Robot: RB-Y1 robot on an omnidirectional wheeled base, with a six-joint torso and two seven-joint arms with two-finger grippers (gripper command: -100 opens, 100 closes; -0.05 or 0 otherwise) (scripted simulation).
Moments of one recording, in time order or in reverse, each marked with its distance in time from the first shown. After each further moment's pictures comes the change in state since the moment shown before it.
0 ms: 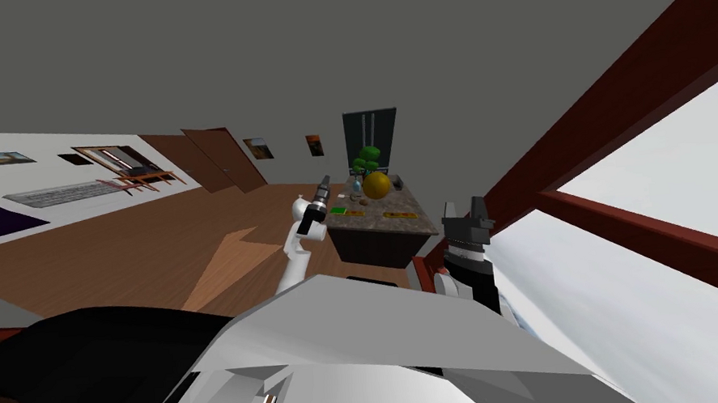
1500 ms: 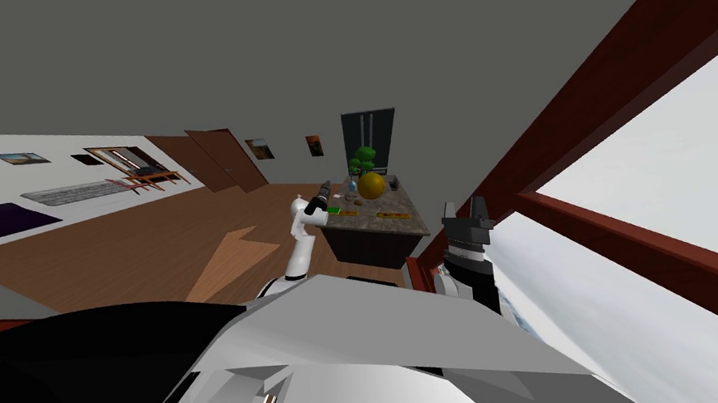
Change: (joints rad) left arm -0.221 0.011 0.074 0.196 -0.023 0.411 0.021; right arm 0.000 0.000 0.000 0.000 0.000 0.000 0.000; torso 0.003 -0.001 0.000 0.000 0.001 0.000
